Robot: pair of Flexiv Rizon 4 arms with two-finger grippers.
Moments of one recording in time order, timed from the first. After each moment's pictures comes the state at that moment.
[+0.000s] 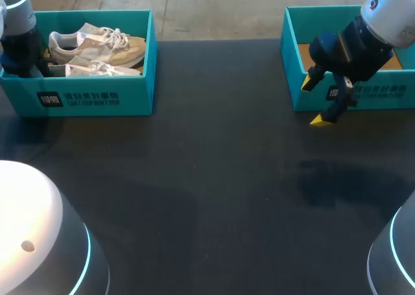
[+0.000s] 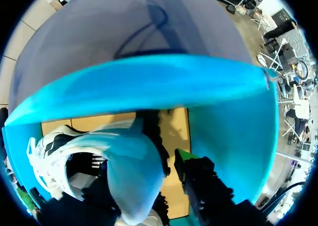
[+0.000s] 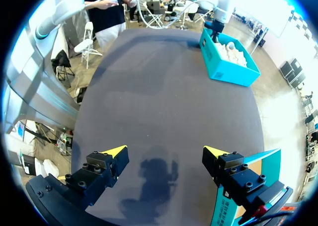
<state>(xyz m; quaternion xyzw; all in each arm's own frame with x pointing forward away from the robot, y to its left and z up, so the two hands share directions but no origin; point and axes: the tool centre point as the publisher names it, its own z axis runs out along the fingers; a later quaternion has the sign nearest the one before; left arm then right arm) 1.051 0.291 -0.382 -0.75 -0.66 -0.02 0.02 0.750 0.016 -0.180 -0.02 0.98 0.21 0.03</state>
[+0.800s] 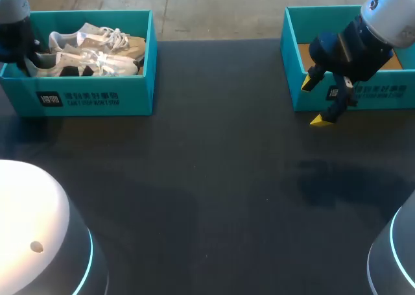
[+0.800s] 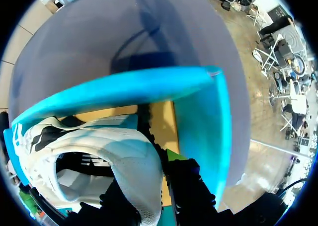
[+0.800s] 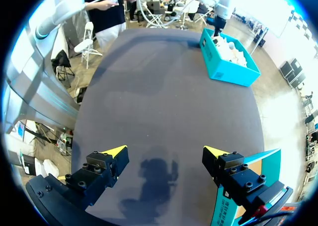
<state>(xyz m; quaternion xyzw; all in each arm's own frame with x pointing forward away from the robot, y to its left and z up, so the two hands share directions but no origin) 1.062 0.301 -0.340 -0.75 -0.66 -0.03 0.02 0.750 0.016 -0.180 -0.02 0.98 0.21 0.03</state>
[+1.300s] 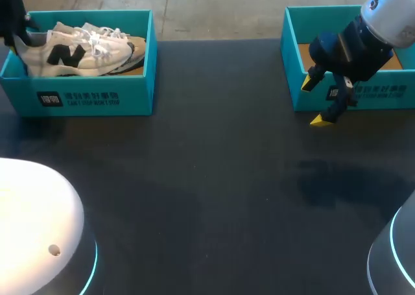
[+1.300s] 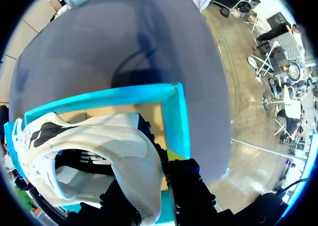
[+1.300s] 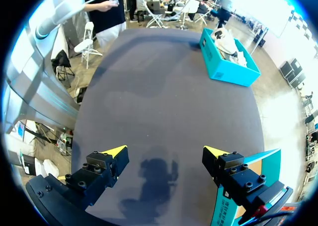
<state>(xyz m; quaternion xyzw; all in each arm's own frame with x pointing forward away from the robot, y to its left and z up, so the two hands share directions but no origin) 1.072 0.308 -0.267 -0.74 -0.67 -0.04 0.04 0.750 0.016 -0.180 -0.02 0.98 0.21 0.03</state>
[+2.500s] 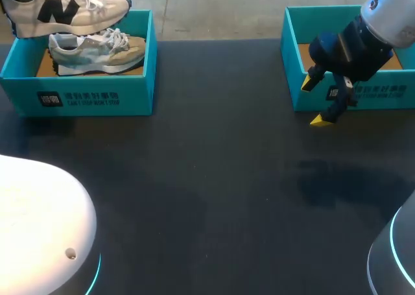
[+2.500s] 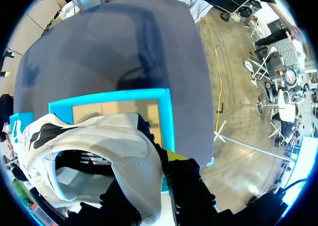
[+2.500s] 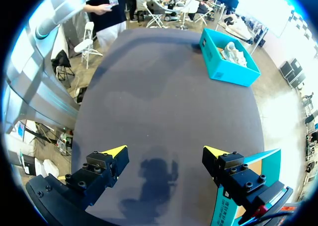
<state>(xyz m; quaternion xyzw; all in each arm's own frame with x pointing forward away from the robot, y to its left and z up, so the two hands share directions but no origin) 1.084 0.300 -0.166 -0.73 -0.68 -0.05 0.04 0.750 0.016 -0.180 -0.02 0.98 0.21 0.03</state>
